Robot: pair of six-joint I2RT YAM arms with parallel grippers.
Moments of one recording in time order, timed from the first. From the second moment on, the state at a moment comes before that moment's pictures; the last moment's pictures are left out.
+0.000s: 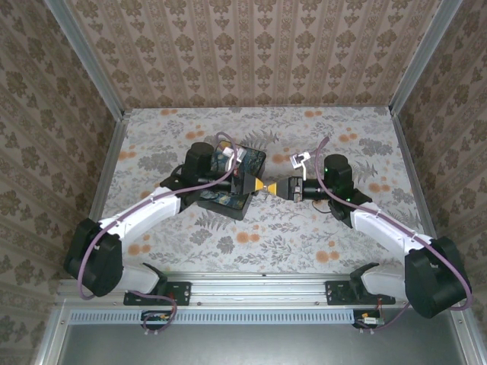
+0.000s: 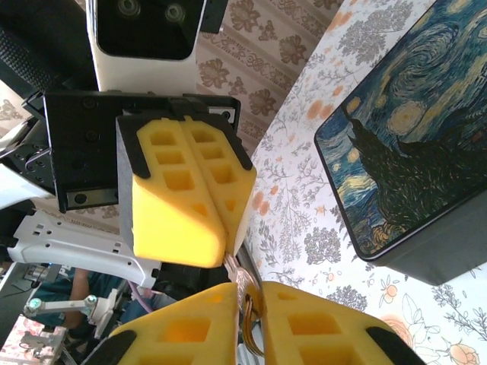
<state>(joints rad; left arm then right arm) -0.64 1.37 0.90 0.04 0.91 -0.77 0.36 1.21 0.64 0.28 -0.94 0.72</state>
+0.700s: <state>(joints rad) -0.63 1.37 0.85 0.17 0.93 -0.82 0.36 1.21 0.57 0.47 -0.95 0.88</state>
